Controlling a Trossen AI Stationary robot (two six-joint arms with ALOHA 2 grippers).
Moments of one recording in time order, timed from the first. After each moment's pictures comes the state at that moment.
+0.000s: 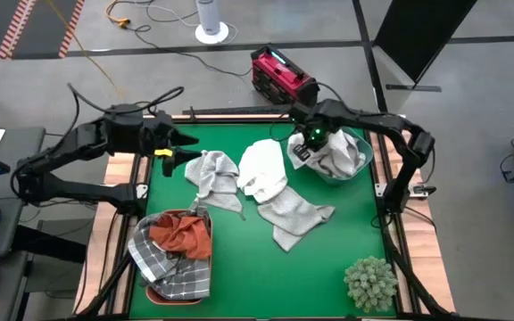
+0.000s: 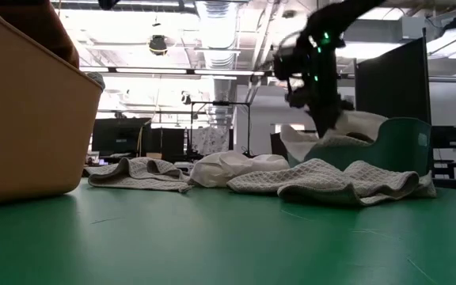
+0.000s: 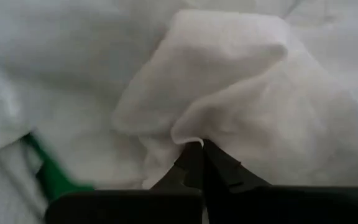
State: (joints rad) left arm 0.28 0.90 1.27 -0.71 0.09 -0.30; right arm -0.56 1.75 1.40 -1.13 0.10 0.29
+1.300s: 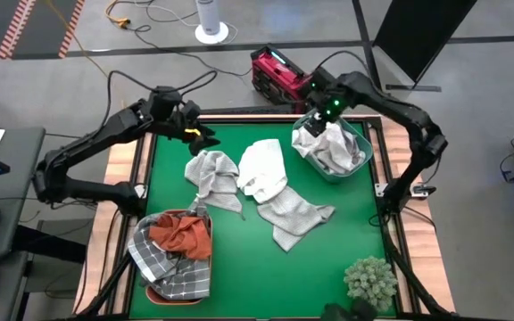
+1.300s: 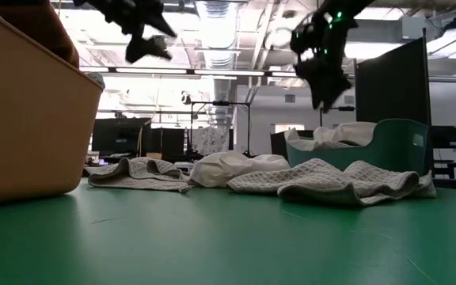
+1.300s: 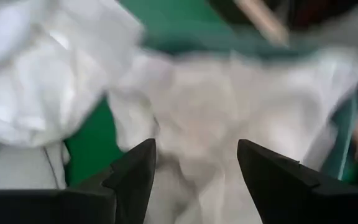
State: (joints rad) left arm 0.62 1.14 1.18 -0.61 0.39 -0.22; right arm -0.73 1.67 1.60 -1.23 -0.02 0.03
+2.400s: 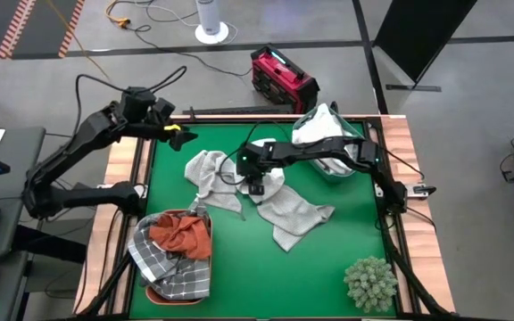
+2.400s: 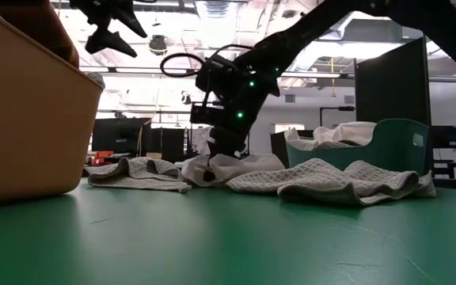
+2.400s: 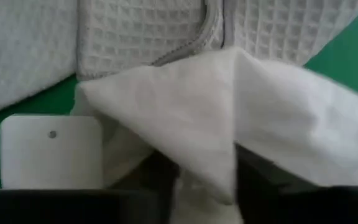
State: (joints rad) left arm 0.72 0.96 1.18 -0.82 0.26 -0.33; right arm -0.23 2.21 1.60 -0.42 -0.05 -0.28
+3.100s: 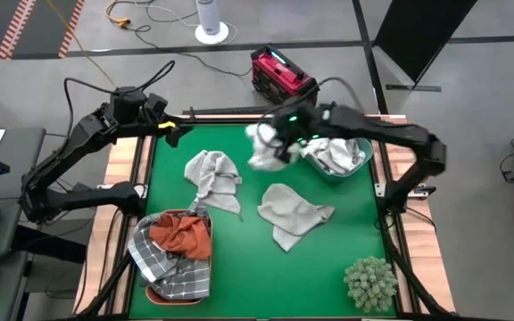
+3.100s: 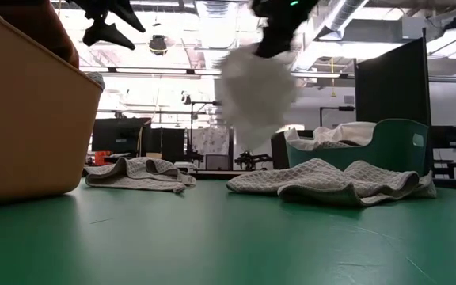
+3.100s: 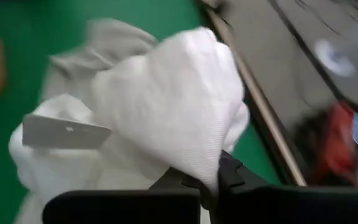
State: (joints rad) left arm 0.72 0.90 1.18 -0.76 0.15 -0.29; right arm -0.28 1.62 1.60 -0.75 0.12 -0.08
